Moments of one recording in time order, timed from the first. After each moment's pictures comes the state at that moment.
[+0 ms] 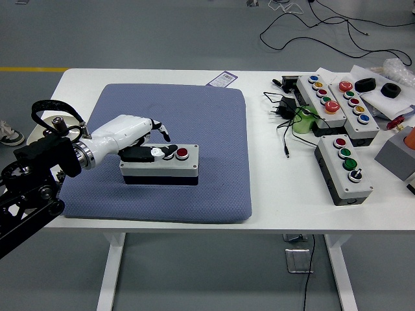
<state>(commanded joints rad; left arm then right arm) -0.64 0.54 -0.72 -1.42 1.82 -0.05 0.08 0.13 -0.03 1.45 0.18 -2.19 -0.17 -0.26</state>
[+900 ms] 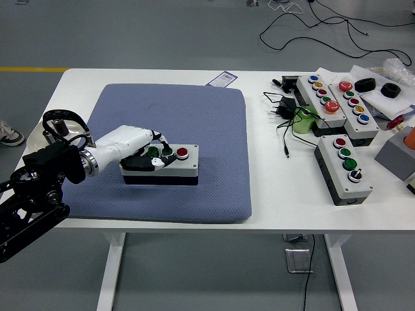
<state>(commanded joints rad) -0.66 0.53 -0.66 -1.35 1.83 -0.06 0.09 0.13 -0.03 1.43 0.18 -2.18 -0.17 -0.26</state>
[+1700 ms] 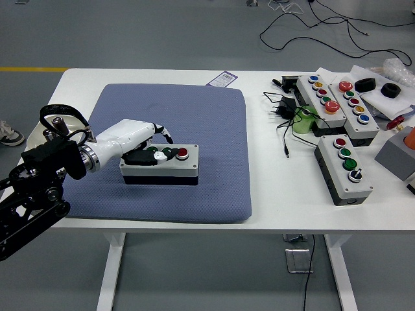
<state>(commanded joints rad) -0.67 0.52 -0.68 -1.40 1.81 -0.03 0.08 0.14 -0.03 1.43 0.18 -2.18 -0.16 -0.26</state>
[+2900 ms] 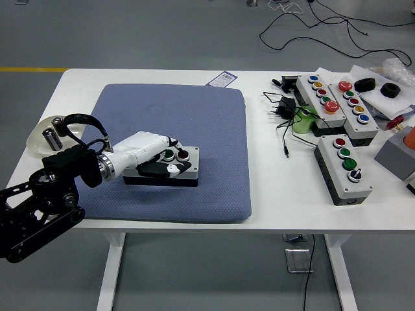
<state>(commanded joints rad) -0.70 0.48 -0.59 -1.34 1.80 -0.04 0.09 0.14 -0.03 1.43 0.18 -2.17 -0.16 -0.26</state>
